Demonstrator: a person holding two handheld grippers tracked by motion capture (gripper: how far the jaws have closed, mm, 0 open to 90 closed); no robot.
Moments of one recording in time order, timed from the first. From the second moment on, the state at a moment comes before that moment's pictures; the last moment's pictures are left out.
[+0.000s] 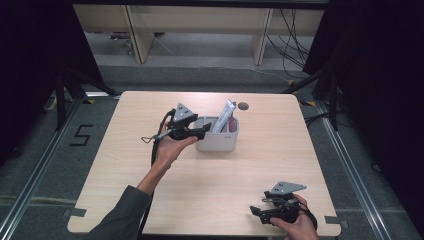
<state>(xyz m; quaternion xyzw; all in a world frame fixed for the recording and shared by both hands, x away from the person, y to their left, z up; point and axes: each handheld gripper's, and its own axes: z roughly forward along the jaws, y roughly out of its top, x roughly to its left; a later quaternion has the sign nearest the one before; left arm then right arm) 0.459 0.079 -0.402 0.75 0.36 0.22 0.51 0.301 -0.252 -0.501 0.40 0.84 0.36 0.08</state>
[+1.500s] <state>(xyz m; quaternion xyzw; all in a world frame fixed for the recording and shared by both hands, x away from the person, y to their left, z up) 0.421 0.127 -0.419 0.75 0.38 0.19 0.51 0.304 -0.255 -0.499 0.41 0.83 0.38 0.08</state>
